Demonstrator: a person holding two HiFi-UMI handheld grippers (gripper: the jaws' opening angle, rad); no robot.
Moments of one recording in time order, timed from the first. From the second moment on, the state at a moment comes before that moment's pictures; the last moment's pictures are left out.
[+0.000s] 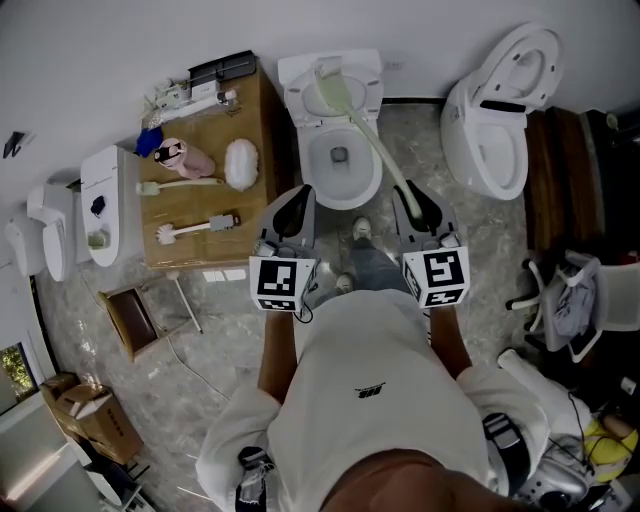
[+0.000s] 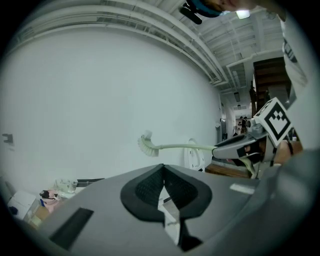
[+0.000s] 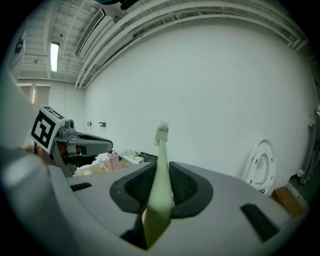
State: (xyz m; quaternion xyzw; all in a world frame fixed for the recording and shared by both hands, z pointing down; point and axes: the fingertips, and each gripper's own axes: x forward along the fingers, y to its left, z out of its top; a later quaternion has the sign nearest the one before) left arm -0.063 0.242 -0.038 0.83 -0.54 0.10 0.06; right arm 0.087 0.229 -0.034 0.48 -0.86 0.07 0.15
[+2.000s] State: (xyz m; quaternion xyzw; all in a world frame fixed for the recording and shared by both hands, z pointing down) left arm -0.051 0.047 0.283 0.79 -0.54 0.19 0.21; right arm 0.089 0.071 0.287 0.41 -0.83 0.23 0.30
